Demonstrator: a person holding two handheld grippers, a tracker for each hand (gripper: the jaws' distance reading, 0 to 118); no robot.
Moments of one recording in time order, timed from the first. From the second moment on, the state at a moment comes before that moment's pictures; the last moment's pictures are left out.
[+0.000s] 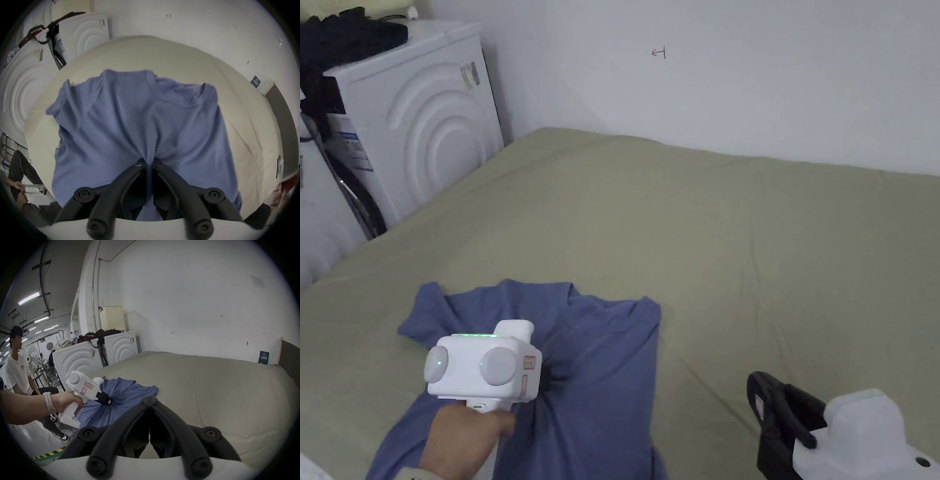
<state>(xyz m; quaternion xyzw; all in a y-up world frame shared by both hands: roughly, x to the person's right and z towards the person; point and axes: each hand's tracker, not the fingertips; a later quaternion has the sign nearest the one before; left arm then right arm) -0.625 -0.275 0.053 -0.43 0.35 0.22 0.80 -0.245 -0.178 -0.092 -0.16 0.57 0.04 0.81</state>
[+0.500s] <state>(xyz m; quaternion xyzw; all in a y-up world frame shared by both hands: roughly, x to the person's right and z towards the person) -0.467 -0.165 -0.182 -0.34 0.14 0.12 0.92 -0.134 -0.179 -0.154 -0.17 0.48 0.02 0.86</state>
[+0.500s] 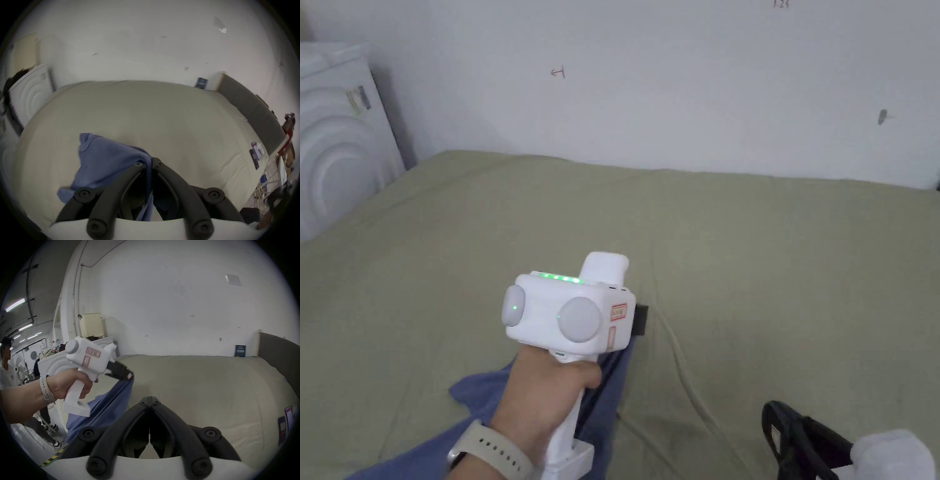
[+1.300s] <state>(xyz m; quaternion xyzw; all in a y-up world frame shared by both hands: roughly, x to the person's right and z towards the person) -0.199 -0.278 -0.391 -0.39 -0.05 0.04 0.92 0.032 -0.194 -0.231 -0.20 0.32 -0.01 0.93</state>
